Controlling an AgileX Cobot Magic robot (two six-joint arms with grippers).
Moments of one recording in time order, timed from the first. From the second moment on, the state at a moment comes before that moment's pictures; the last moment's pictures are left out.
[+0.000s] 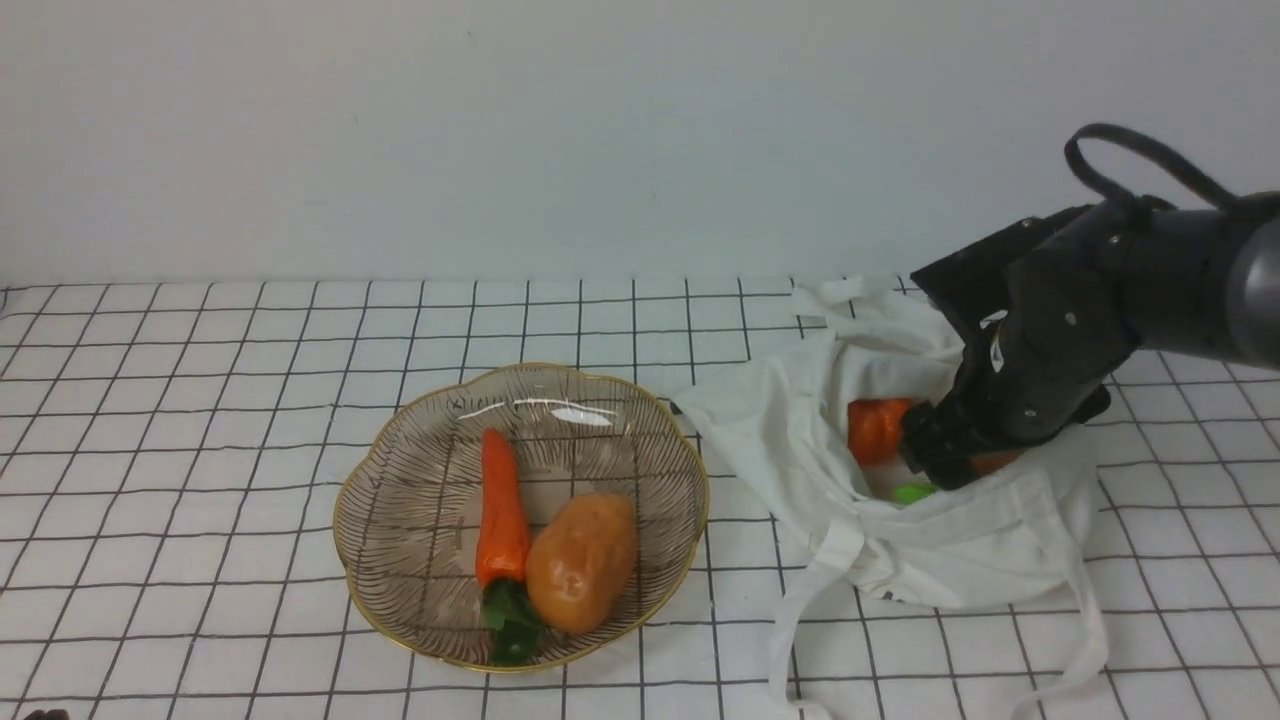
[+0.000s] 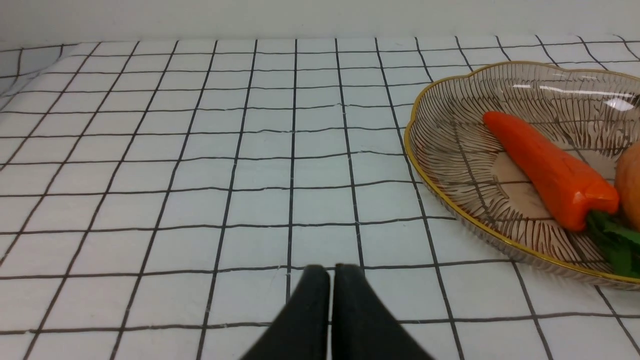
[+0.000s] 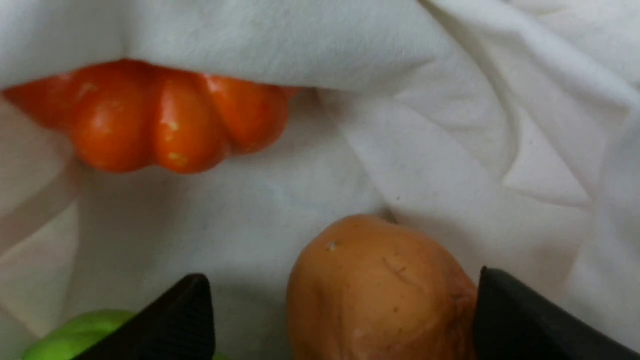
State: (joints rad) right arm 0.32 1.89 -1.24 -0.31 0.77 0.12; left arm 0.00 -0.01 0.03 -0.02 0.37 0.01
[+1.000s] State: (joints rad) right arm 0.32 1.79 -1.44 -0.15 0.94 0.11; left arm 0.00 -0.01 0.03 -0.02 0.37 0.01
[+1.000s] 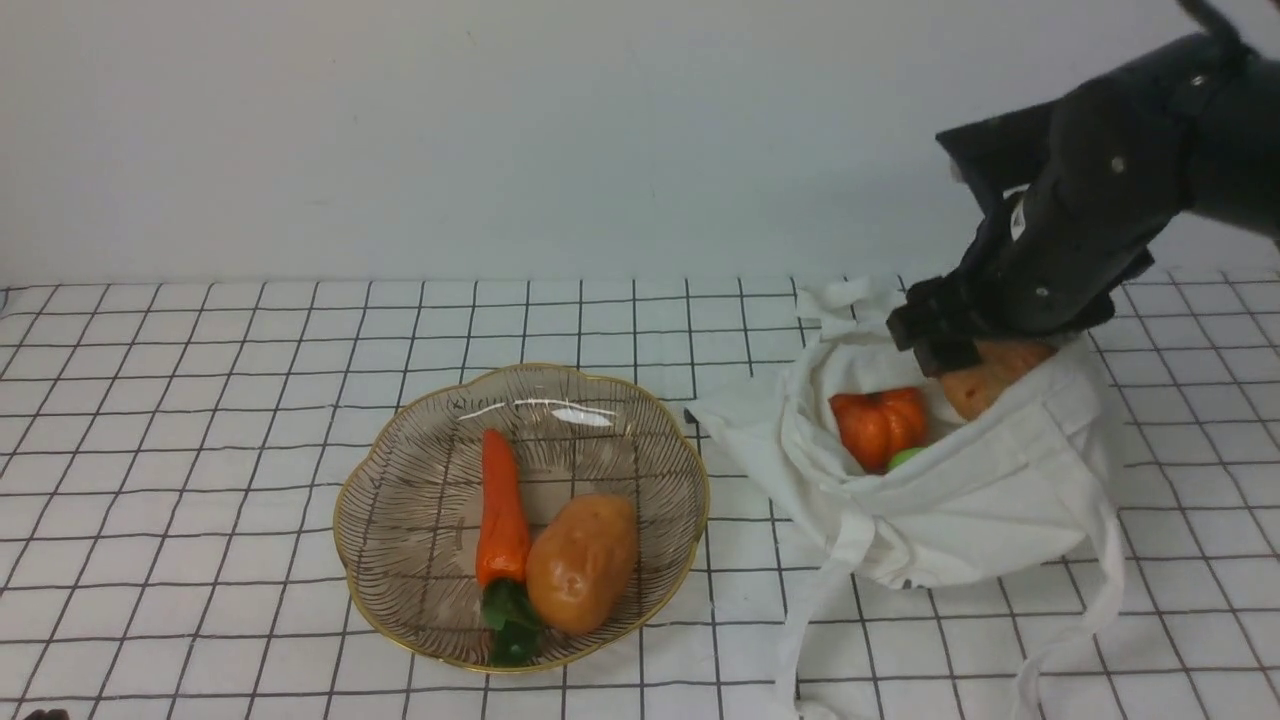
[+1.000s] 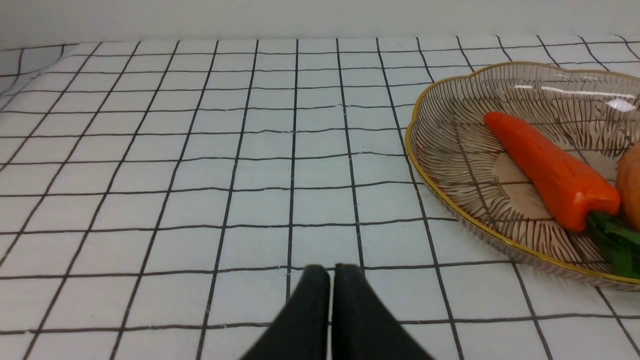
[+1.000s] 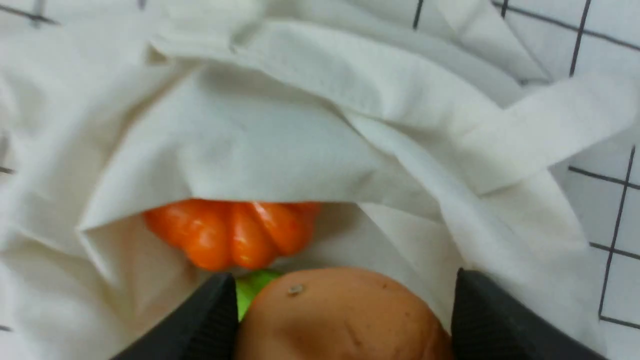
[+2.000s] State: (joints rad) right arm 0.64 2.02 -1.44 0.45 0.29 -0.21; left arm 0.00 -0.01 0.03 -0.02 0.37 0.01
